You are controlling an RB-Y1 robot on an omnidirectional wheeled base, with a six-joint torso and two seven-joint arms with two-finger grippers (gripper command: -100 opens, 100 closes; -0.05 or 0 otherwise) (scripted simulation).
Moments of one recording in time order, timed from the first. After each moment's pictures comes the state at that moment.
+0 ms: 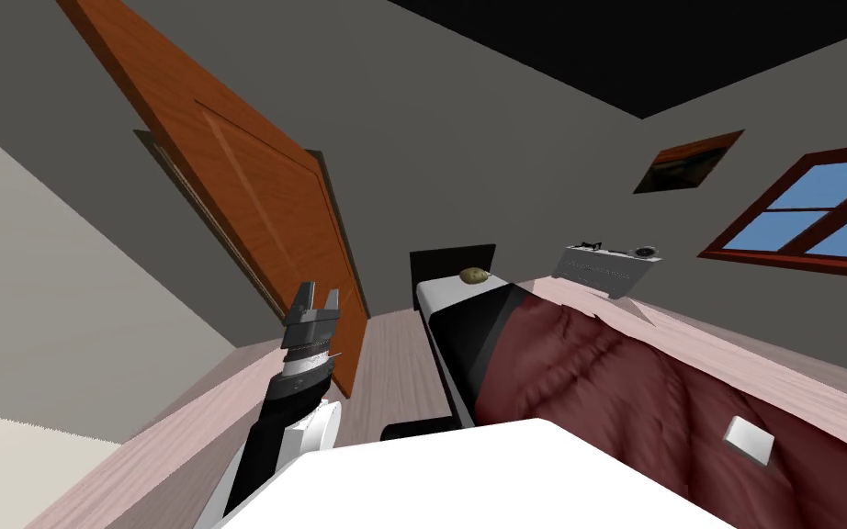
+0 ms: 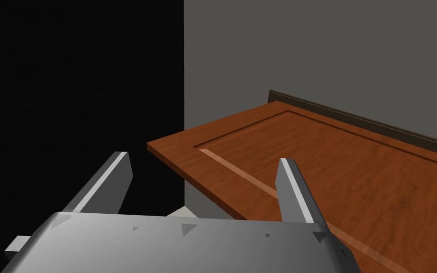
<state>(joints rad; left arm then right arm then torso) 0.53 -0.04 -0.07 -2.34 -0.10 -0.48 0.05 0.39 -0.56 0.48 -0.46 0.71 -0.25 0.51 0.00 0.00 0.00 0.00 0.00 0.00</state>
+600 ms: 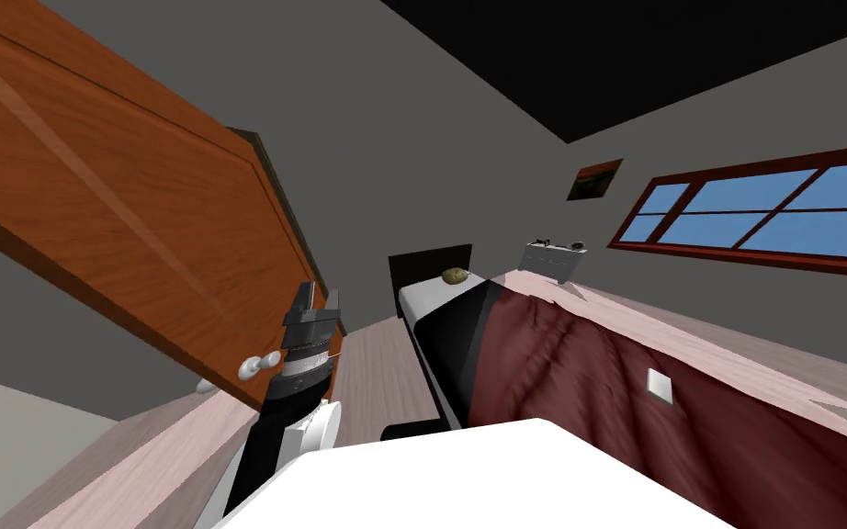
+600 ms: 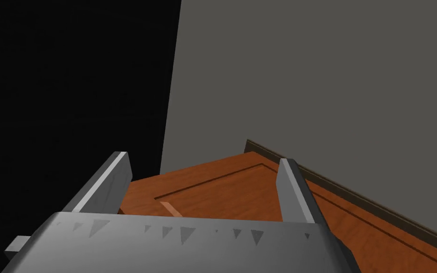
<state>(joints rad) 0.53 -0.04 -0.07 -2.34 -0.10 -0.48 0.05 0.45 -0.63 0.49 -0.57 0.76 -0.26 0.57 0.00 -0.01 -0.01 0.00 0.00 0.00</state>
